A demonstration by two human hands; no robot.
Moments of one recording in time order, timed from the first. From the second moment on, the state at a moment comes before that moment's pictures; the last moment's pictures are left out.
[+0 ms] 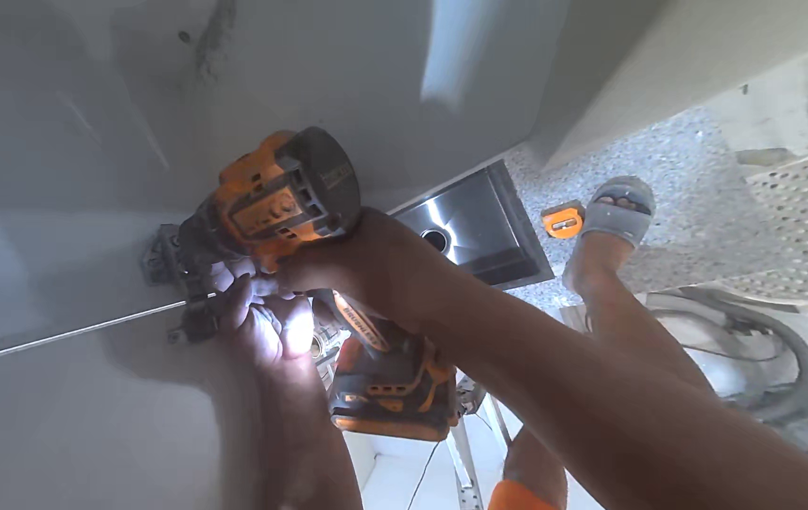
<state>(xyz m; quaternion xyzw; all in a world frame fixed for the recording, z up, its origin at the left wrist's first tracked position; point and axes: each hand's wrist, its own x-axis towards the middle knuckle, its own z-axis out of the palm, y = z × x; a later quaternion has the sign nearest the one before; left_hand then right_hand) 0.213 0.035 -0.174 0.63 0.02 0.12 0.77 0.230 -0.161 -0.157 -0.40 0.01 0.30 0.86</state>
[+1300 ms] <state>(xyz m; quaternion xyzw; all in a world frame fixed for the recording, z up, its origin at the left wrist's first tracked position) 0.222 0.011 -0.147 0.32 0.11 0.07 0.94 0.255 -0.157 -0.124 -0.44 0.01 0.36 0.82</state>
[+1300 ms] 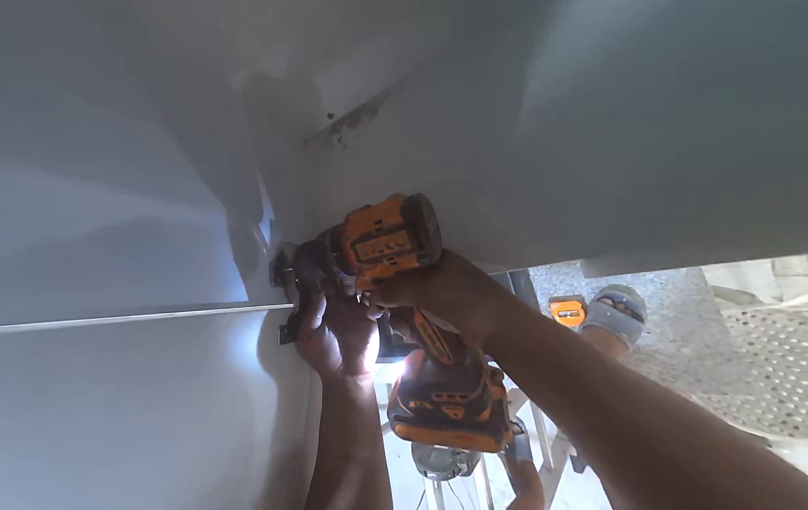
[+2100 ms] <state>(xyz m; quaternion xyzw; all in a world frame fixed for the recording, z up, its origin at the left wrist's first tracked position) 0.228 0.002 -0.134 0.28 0.15 0.13 0.94 0.245 -0.157 -0.127 -0.43 0.03 0.34 0.84</state>
